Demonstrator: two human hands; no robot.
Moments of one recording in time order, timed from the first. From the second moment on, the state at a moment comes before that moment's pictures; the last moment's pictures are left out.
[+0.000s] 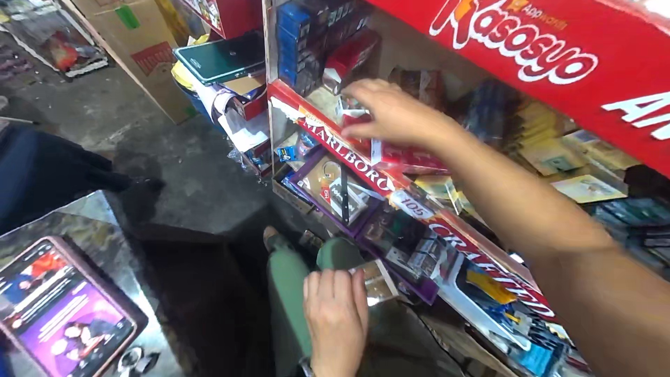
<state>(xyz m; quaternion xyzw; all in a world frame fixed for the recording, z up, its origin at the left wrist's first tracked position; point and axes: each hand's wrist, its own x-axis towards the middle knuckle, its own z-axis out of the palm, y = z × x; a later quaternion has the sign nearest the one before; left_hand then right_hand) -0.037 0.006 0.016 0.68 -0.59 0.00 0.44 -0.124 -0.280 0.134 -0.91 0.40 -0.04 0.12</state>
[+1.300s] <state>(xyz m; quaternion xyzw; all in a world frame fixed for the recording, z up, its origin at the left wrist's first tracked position) -0.058 0.061 0.031 0.45 -0.65 -0.21 0.58 -0.260 0.007 0.044 -0.77 0.32 -0.39 0.40</state>
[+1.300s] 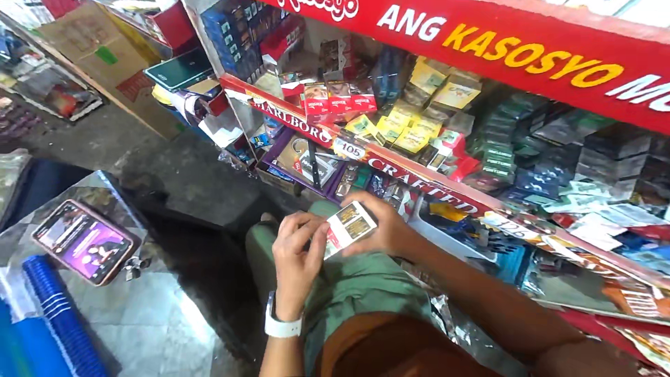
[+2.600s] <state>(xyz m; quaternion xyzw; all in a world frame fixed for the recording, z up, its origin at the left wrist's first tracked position) -0.104 0.068 0.066 0.33 -0.66 -0.18 0.65 -0.282 0.032 0.087 -0.58 0.35 -0.44 0.59</state>
